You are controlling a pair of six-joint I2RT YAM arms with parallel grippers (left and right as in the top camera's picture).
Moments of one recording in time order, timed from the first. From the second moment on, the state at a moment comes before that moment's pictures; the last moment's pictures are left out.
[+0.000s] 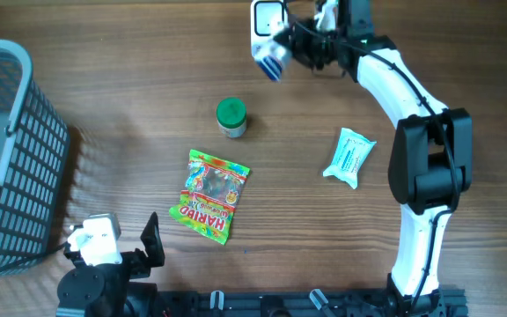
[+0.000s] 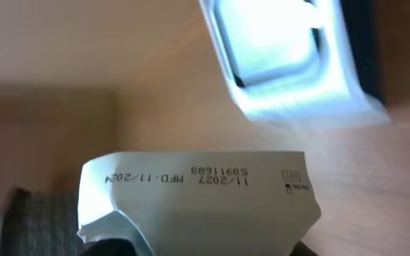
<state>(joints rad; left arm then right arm) -0.10 0.04 0.61 -1.05 -0.12 -0.18 0.20 2.23 1.77 -0.19 -0.68 0.82</state>
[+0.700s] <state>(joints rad) -0.10 0.04 0.61 -1.05 -0.12 -0.18 0.25 2.54 1.77 0.75 -0.31 1.32</state>
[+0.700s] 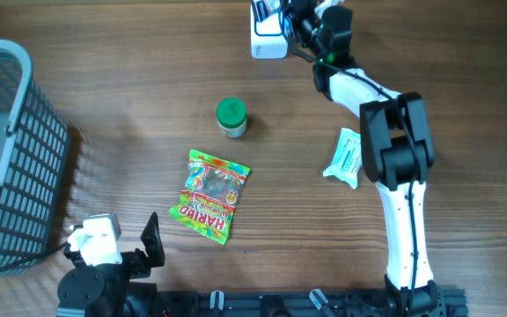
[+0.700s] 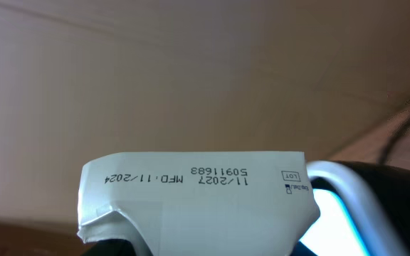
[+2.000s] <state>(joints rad) -0.10 0.04 0.61 -1.05 -0.12 -0.18 -0.51 2.08 1.74 -0.78 0.15 0.41</state>
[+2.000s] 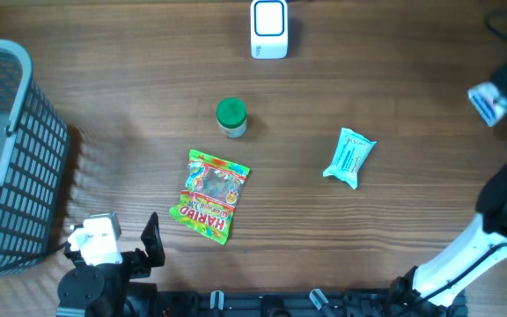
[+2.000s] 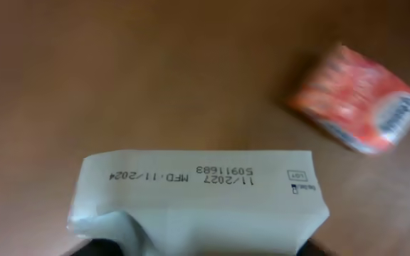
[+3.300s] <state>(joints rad) -0.10 0.04 0.61 -1.05 -0.12 -0.18 0.19 1.86 1.24 -0.92 0.06 0.50</state>
